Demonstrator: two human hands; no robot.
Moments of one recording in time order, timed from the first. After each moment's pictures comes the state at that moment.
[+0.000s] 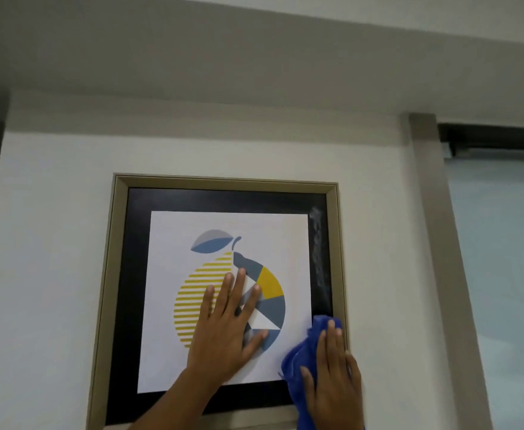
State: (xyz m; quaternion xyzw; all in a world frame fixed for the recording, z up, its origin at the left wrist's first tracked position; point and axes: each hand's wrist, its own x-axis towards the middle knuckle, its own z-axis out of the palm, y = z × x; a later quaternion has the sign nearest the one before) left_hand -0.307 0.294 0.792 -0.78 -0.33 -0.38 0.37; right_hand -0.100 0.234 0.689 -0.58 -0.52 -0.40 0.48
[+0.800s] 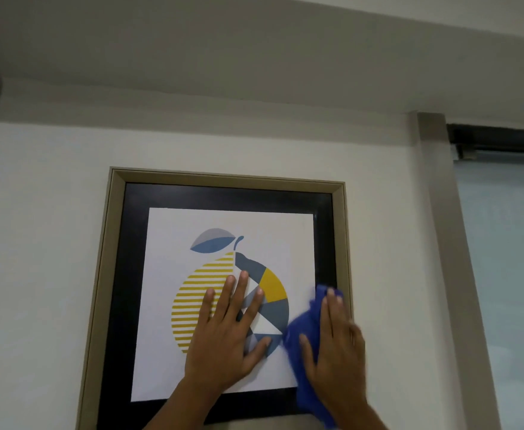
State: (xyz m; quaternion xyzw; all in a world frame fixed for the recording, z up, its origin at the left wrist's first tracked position) left_hand -0.303 0.310 0.783 -0.74 -0.30 -0.43 0.41; right_hand -0.105 0.231 0.749 -0.61 -0.51 -0.35 0.50
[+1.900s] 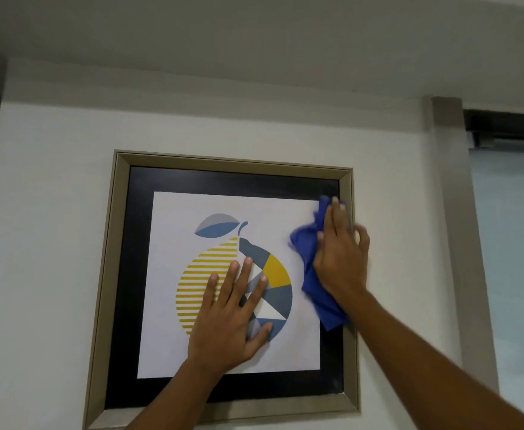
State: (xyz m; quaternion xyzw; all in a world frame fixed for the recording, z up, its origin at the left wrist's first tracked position) left_hand -0.304 0.311 0.781 -0.74 -0.31 -0.43 0.42; right_hand -0.086 0.243 0.886 -0.55 -0.50 -0.46 0.48
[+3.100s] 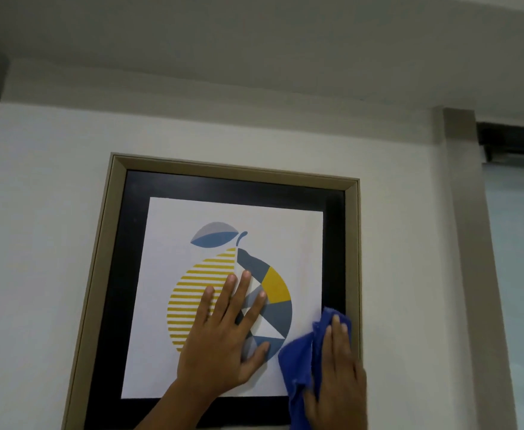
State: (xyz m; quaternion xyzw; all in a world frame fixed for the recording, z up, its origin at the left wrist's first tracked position) left_hand -0.301 0.314 0.779 -0.73 -0.31 -0.43 0.43; right_hand -0.105 0.254 0.738 -0.59 -0.52 -0.25 0.56
